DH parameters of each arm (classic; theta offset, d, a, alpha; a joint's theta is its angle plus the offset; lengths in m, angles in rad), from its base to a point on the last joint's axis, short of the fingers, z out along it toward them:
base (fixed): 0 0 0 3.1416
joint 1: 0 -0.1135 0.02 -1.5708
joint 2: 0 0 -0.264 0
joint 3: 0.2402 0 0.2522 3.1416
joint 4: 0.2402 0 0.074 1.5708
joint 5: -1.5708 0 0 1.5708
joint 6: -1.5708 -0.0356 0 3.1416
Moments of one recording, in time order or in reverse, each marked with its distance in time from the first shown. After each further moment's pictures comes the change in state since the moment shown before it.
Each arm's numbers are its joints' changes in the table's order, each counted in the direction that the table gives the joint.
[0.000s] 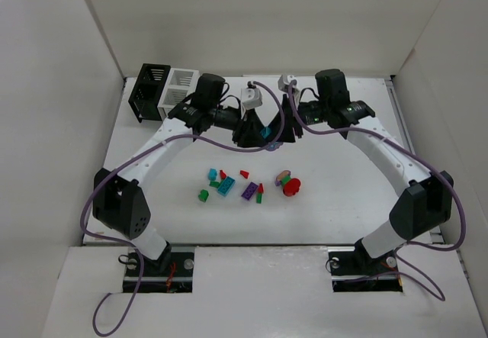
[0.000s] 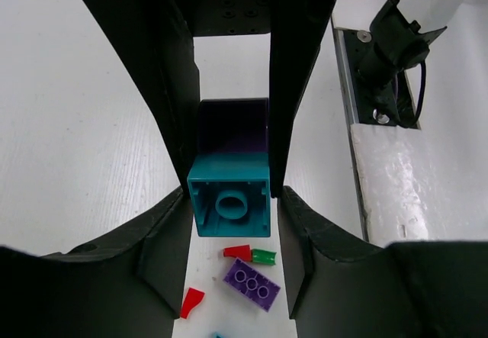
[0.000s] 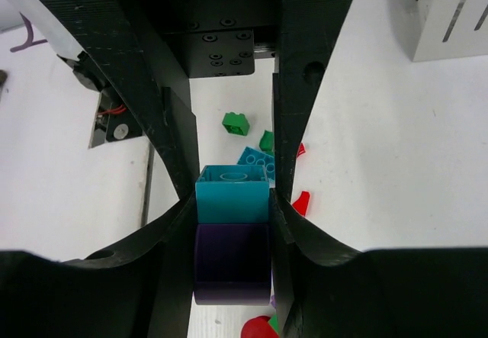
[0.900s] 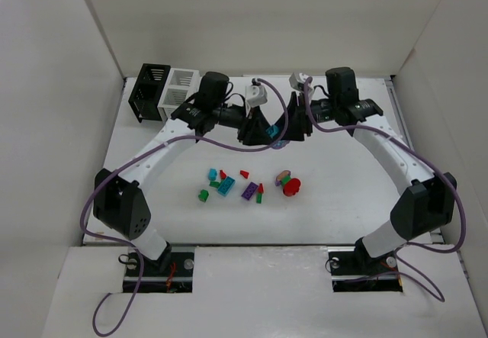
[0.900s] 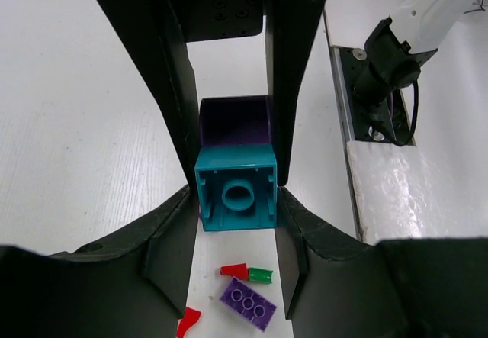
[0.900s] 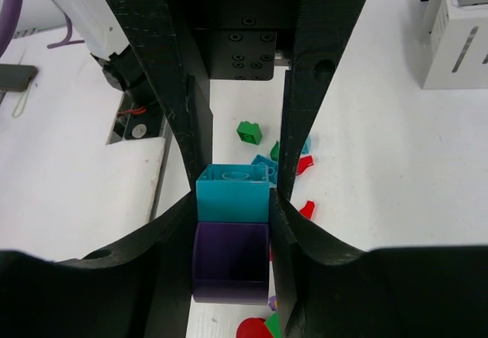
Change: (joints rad) left arm 0.025 0.000 0.012 -0.071 0.019 0.077; right arm 0.070 0.004 0.001 0.029 0.168 0.078
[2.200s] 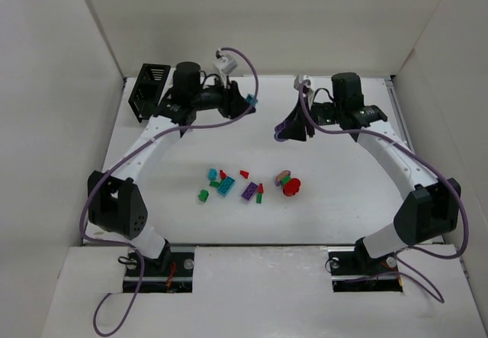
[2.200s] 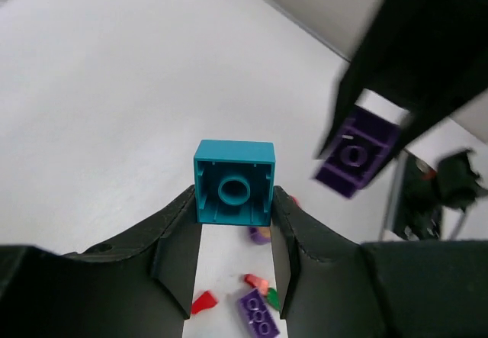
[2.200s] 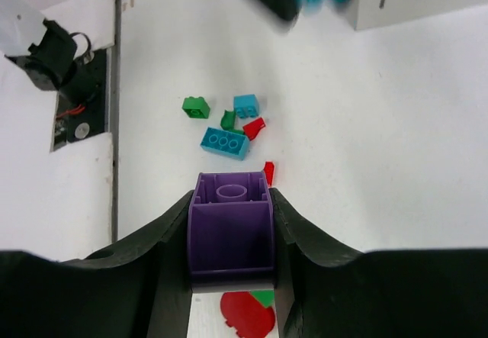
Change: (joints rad) left arm -0.142 0.018 -0.045 -0.248 0.198 0.432; right arm 0.028 0.048 -0.072 -0.044 -0.202 -0.050
